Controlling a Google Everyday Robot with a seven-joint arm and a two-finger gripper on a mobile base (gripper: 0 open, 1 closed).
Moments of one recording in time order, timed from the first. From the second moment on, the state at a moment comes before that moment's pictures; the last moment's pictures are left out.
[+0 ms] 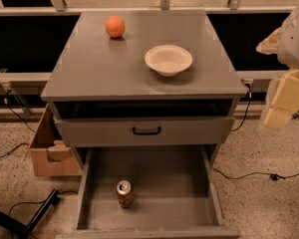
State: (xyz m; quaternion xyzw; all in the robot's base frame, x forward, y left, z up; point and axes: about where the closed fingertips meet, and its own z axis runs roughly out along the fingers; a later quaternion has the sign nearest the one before) arm 0.438 -0.217 0.976 -0.60 0.78 -0.03 0.16
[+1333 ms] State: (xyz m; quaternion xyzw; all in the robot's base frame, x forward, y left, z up) arm 0.408 -0.205 0.872 -0.54 0.79 0.10 0.27
